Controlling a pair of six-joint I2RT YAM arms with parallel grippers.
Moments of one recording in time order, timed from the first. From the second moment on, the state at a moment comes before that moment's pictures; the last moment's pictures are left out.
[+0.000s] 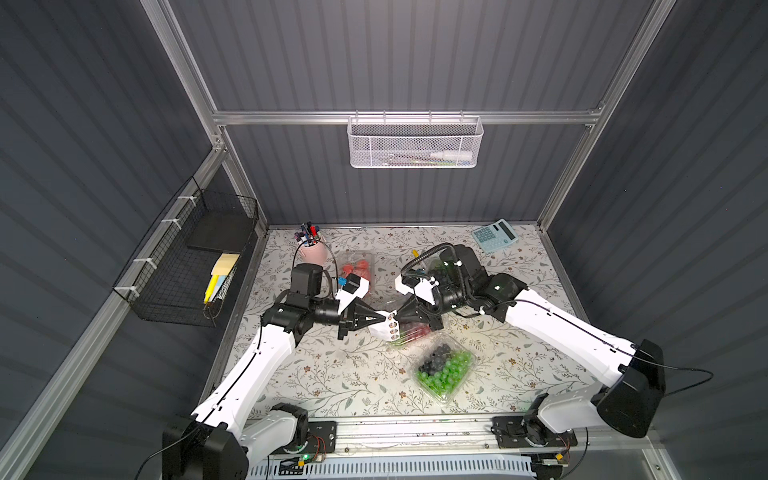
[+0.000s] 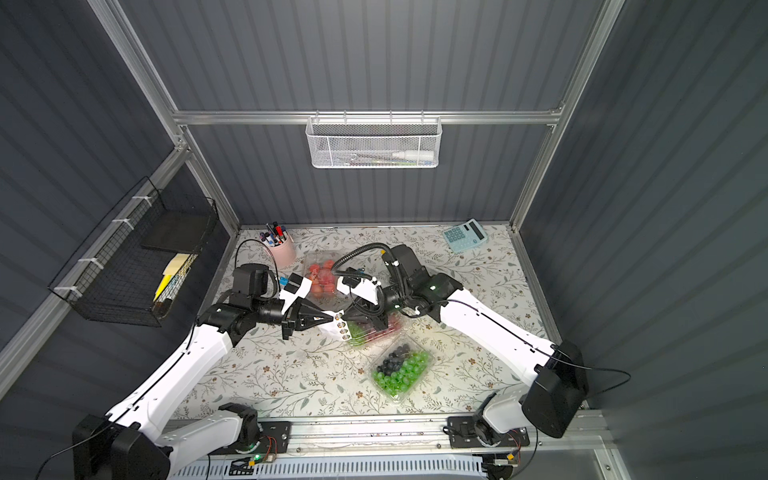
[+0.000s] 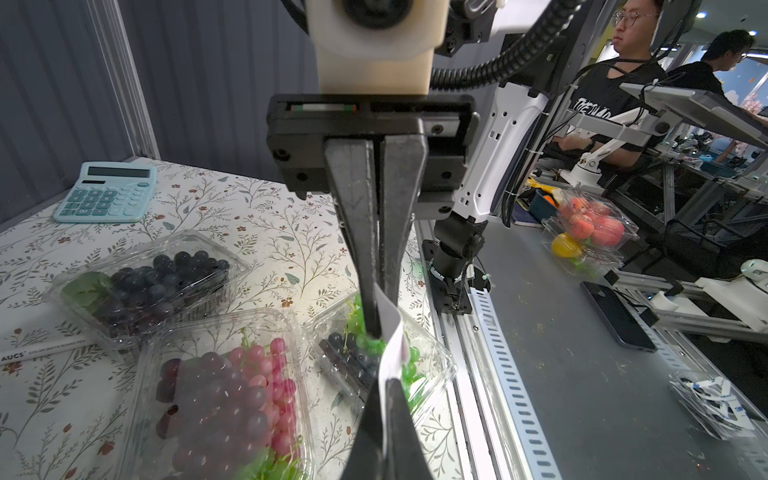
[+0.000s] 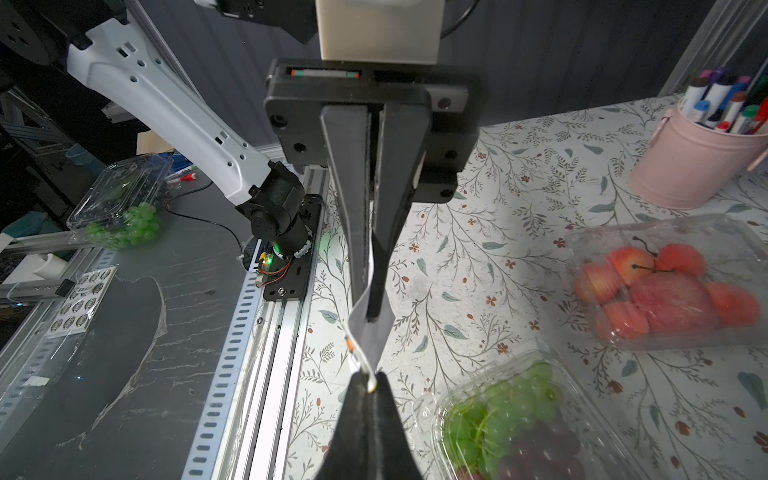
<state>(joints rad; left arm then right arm) -0.32 1.11 0.87 -0.45 1.31 0.49 0.75 1.43 1.26 -0.52 -0.83 -0.36</state>
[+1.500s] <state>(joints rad) -0.38 1.11 0.86 -0.30 1.11 0.32 0.73 1.36 1.17 -0.45 -0.68 -0.31</state>
